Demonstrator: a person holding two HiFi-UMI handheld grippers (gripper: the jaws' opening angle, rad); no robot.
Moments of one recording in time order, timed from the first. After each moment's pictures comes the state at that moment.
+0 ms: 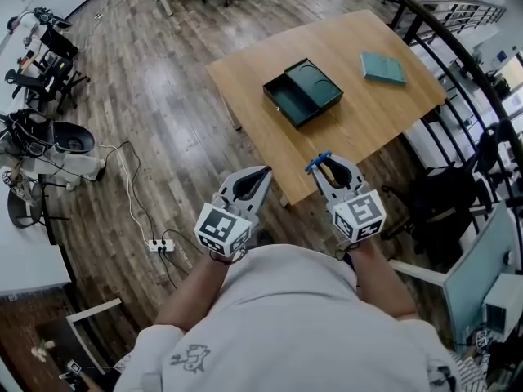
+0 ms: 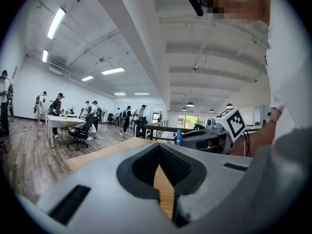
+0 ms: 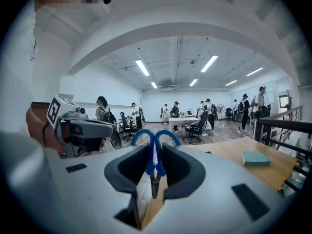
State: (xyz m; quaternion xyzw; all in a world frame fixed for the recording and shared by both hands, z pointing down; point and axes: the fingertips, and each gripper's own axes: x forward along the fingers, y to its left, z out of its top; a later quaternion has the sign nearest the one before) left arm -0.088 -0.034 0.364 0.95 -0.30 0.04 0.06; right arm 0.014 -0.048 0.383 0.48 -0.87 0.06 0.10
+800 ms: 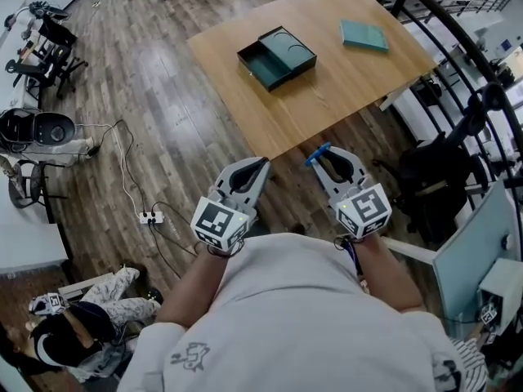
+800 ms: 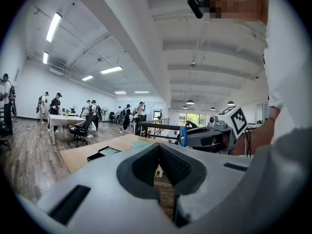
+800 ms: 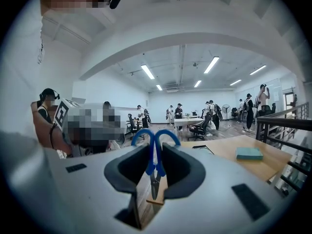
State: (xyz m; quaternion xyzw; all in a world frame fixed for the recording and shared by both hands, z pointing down) left arm 0.009 0.086 0.371 0.95 -0.31 0.05 0.06; right arm 0.108 0.079 0.382 0.44 -0.89 0.06 0.08
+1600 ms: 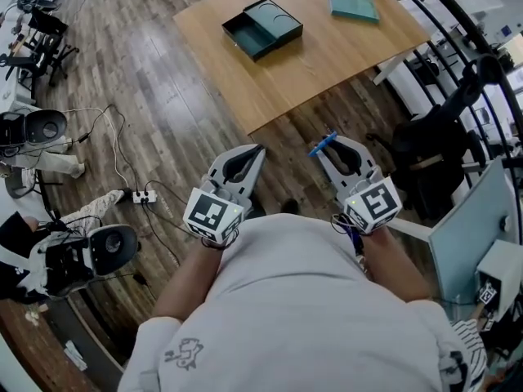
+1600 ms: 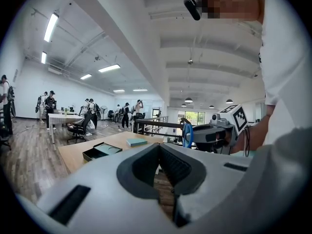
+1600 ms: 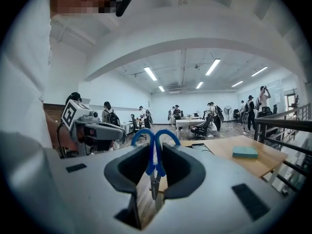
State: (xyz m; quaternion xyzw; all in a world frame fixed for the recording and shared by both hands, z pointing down) left arm 0.043 0.145 0.381 0.95 -0.31 0.07 0.07; right arm 0.154 0.149 0.384 0.43 -0.90 0.05 0.08
